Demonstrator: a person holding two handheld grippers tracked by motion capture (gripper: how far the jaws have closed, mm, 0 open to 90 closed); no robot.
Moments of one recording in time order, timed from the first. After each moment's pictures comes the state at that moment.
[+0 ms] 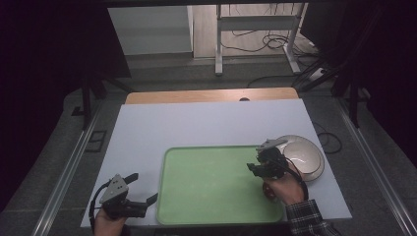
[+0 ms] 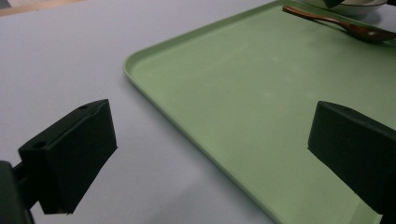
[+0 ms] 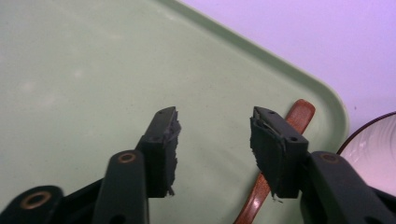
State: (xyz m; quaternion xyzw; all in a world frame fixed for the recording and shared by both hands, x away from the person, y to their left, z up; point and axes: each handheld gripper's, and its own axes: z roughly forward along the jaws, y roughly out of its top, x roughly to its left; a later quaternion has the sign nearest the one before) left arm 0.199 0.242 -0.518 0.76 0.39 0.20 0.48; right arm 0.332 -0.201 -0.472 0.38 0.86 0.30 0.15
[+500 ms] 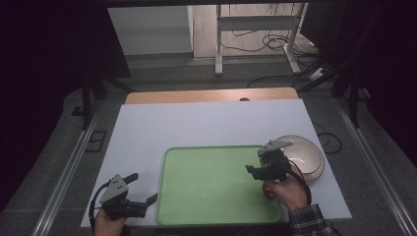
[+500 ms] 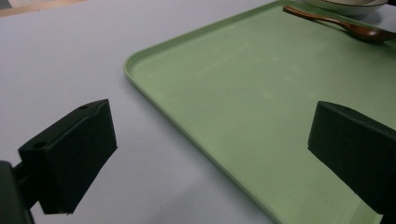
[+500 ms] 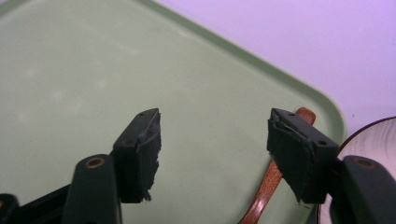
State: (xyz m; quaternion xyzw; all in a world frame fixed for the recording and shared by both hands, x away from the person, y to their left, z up) left arm 0.199 0.242 -0.517 0.76 0.39 0.20 0.48; right arm 0.320 -0.205 -0.461 0.37 0.85 0.33 0.15
